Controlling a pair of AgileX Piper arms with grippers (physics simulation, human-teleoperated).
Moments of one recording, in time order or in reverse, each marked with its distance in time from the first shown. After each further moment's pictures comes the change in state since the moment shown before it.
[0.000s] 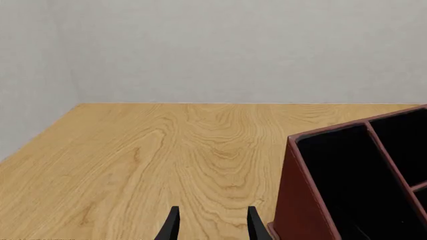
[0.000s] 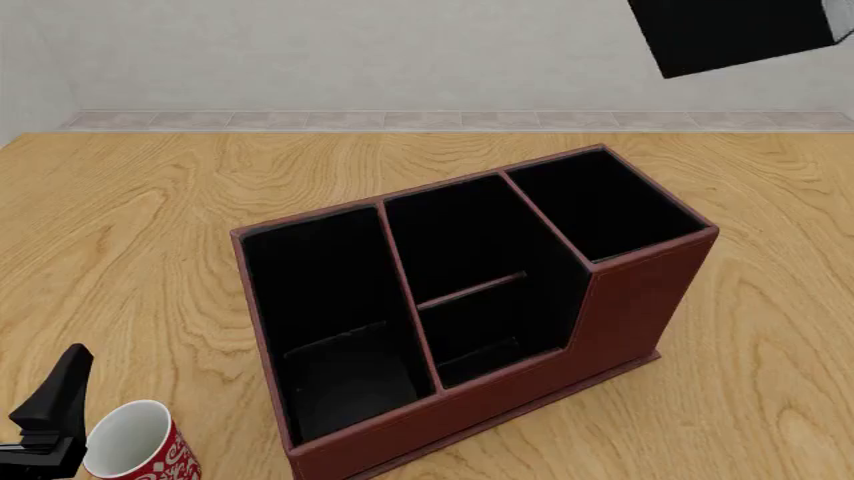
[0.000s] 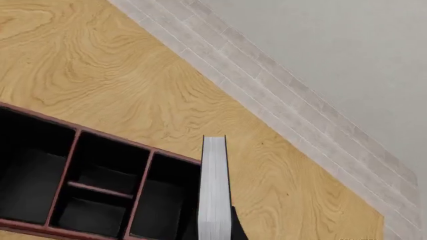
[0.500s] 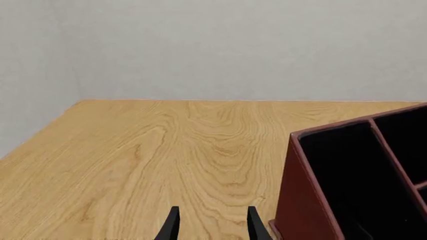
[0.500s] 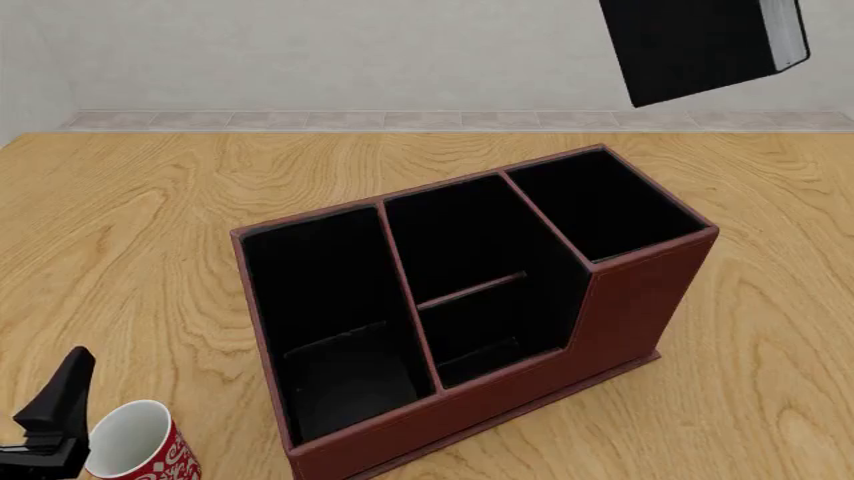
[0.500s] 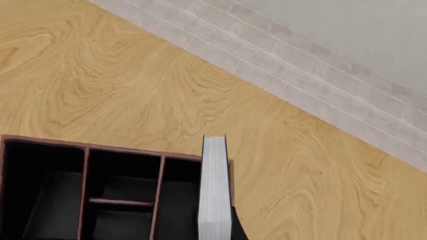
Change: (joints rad) left arm 0.007 0.000 0.012 -0.001 -0.001; right arm -0.009 0.057 0.011 0.000 0.212
